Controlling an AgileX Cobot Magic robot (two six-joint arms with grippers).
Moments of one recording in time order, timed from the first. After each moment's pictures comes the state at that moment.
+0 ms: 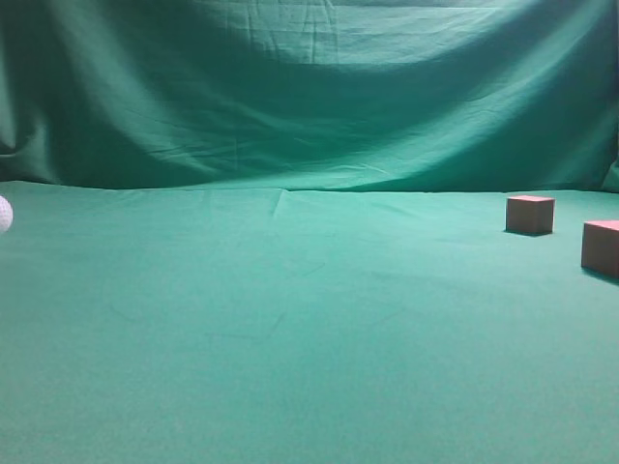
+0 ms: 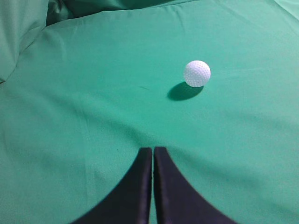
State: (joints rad) left arm -0.04 -0.02 0.01 0.32 0.39 -0.08; right arm 0.70 0.97 -1.13 -0.04 1.04 0.12
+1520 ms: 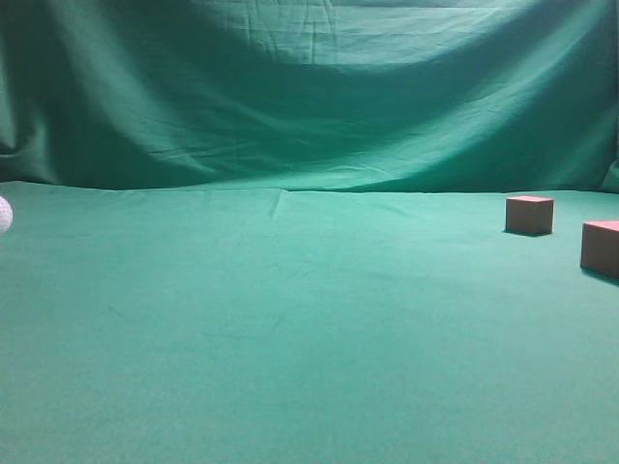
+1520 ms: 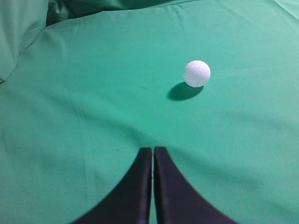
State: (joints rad) left arm -0.04 -0.02 0.01 0.32 0.39 -0.08; right arm 0.12 -0.01 0.03 -0.20 0.39 0.24
